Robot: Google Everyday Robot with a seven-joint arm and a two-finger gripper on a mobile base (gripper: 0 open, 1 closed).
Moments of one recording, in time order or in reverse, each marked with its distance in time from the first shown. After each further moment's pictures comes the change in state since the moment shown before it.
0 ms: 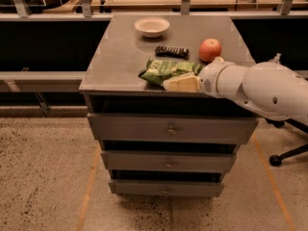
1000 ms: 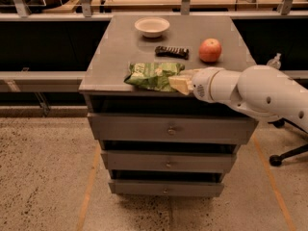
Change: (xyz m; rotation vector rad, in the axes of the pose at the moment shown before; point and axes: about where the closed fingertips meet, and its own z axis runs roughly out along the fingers) arm 0.014 0.031 0.017 -0.130 0.013 0.036
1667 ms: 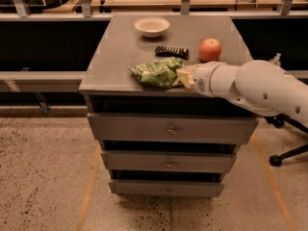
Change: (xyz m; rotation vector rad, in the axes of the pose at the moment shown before) arm -0.011 -0.018 0.001 0.069 -0.002 -0.025
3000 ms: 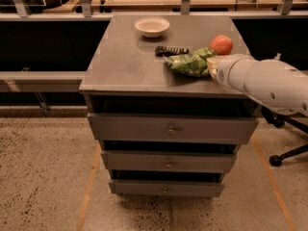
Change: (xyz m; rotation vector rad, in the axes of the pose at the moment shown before) arm -0.004 -0.097 -0.031 0.323 -0.014 0.017
